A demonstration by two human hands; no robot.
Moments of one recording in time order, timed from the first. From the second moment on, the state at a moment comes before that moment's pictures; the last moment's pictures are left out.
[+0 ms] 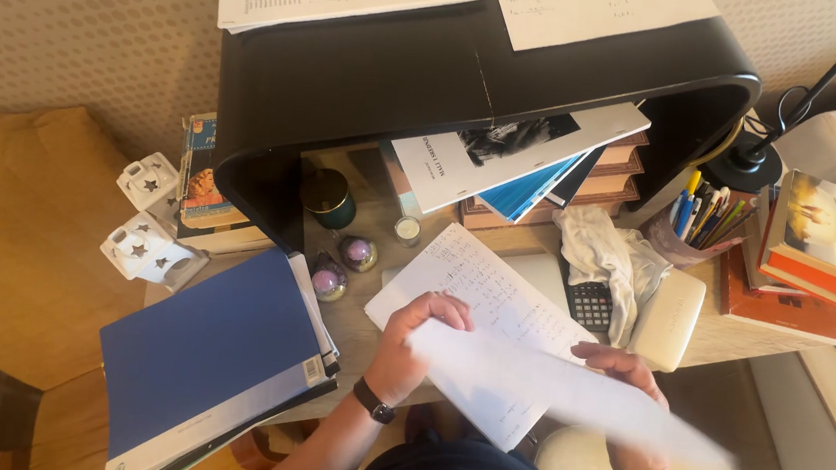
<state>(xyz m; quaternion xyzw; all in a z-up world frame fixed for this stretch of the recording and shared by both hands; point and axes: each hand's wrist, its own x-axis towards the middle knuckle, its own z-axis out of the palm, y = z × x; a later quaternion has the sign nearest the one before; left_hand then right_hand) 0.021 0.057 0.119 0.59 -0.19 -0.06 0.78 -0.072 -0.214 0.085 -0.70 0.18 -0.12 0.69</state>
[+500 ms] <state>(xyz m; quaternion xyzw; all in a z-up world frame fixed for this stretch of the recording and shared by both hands) 0.050 0.060 0.087 0.78 0.01 -0.20 0.60 -0.037 -0.216 0.081 -0.70 0.19 0.02 0.69</state>
